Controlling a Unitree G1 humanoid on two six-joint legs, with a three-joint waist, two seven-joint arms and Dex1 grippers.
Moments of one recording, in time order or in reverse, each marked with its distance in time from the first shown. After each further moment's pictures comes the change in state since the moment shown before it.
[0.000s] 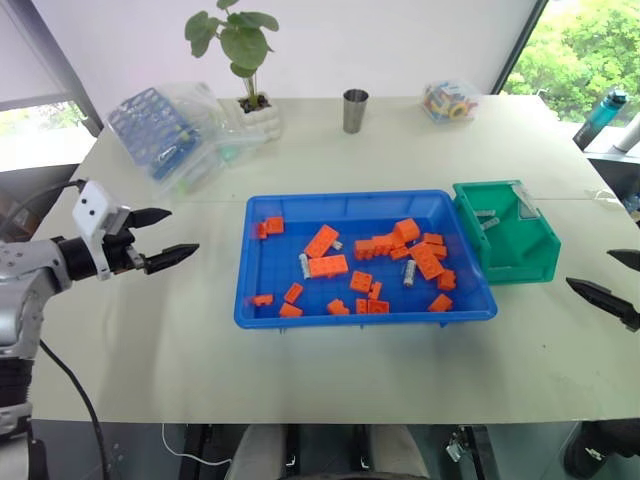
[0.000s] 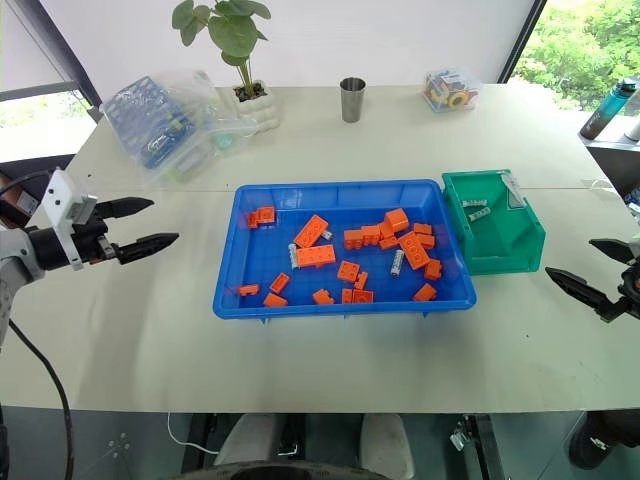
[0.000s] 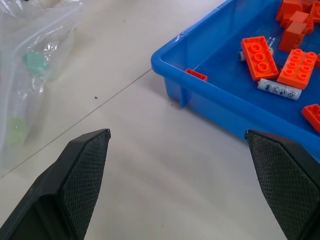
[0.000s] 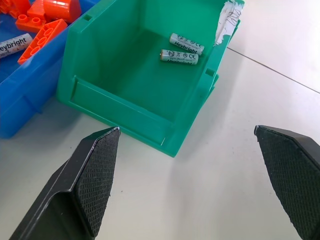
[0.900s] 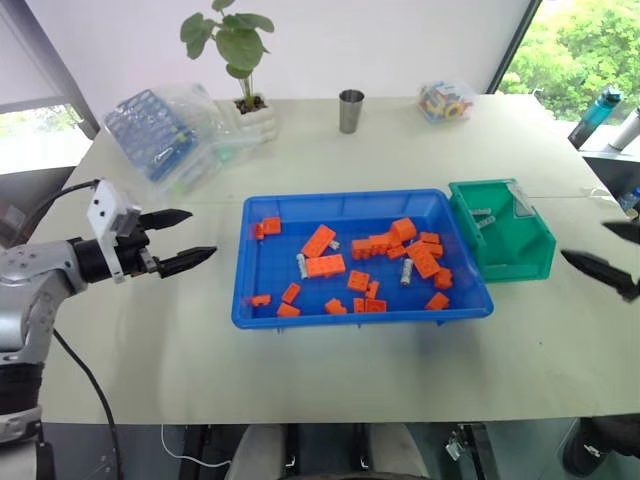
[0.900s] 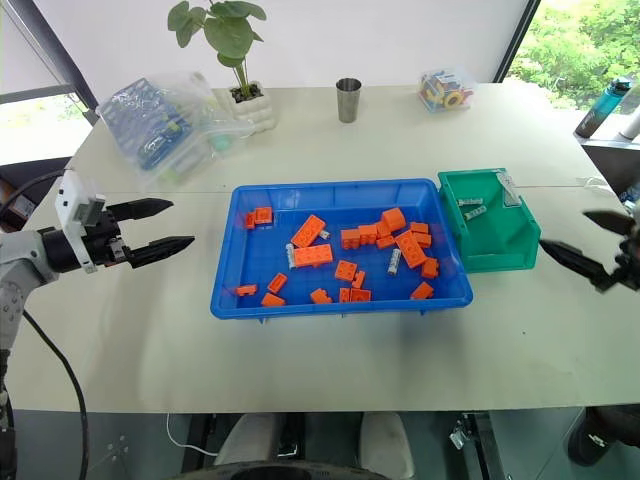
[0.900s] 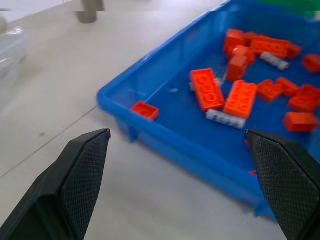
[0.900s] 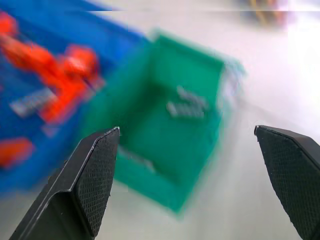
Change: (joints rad) left arm 0.018 -0.027 -0.002 -0.151 -0.114 0.094 -0.053; right arm -0.249 -0.046 0.097 -0.089 0.088 0.154 0.024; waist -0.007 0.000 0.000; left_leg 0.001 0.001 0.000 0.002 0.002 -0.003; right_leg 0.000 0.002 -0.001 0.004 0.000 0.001
